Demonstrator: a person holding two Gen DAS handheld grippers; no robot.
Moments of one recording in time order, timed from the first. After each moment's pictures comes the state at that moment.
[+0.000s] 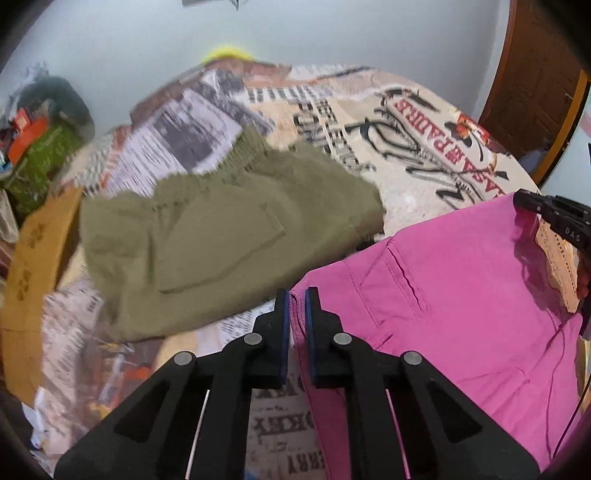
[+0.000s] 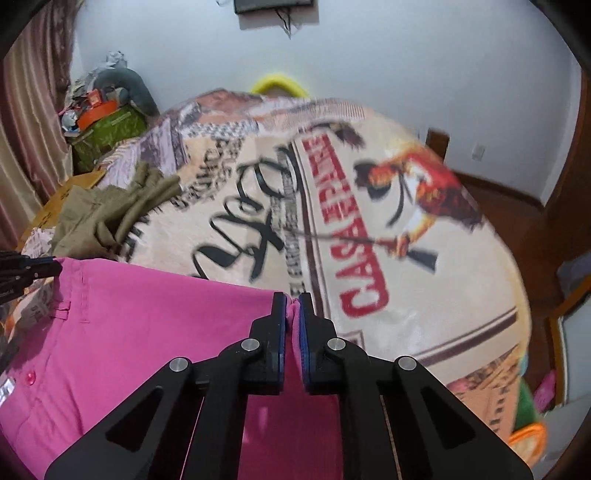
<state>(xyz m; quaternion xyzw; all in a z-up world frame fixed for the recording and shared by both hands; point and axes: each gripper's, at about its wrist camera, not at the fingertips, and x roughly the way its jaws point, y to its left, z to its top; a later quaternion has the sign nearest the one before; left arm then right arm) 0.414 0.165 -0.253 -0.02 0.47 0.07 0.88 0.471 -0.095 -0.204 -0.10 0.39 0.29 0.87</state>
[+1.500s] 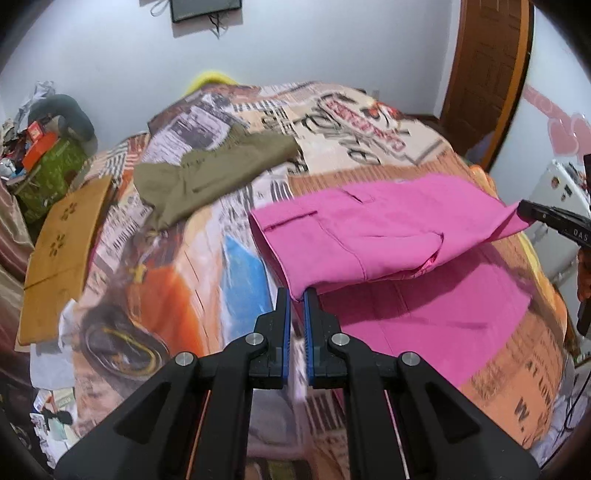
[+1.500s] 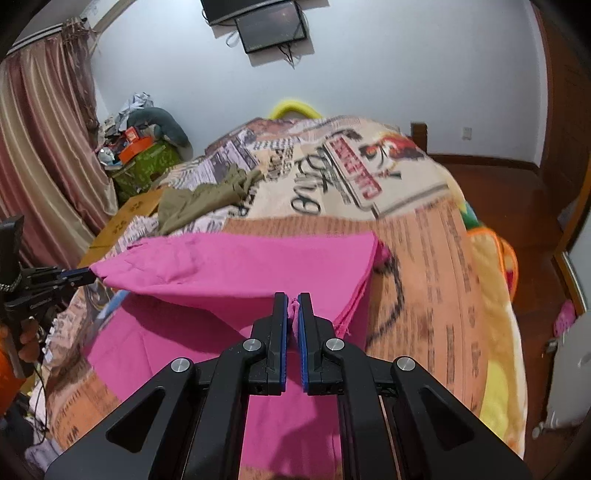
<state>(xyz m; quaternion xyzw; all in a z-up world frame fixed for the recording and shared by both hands) 0.182 0.093 -0.197 0.00 0.45 0.02 0.89 0.253 -0.175 -0.158 0.01 0.39 0.30 0.87</state>
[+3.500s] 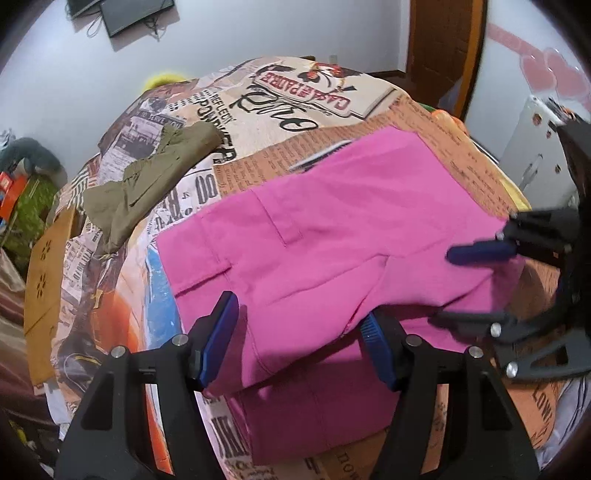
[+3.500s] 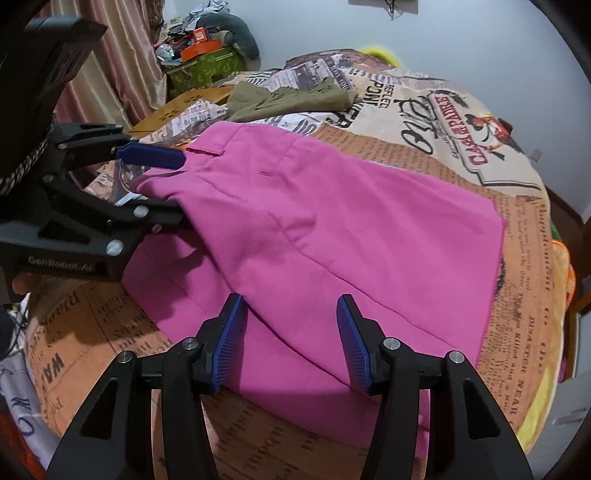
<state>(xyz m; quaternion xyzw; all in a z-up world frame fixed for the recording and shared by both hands) 0.215 0.014 -0.218 0.08 0.49 -0.03 0.87 0.184 -0.080 -0.203 -0.15 0.44 0.40 0.79</state>
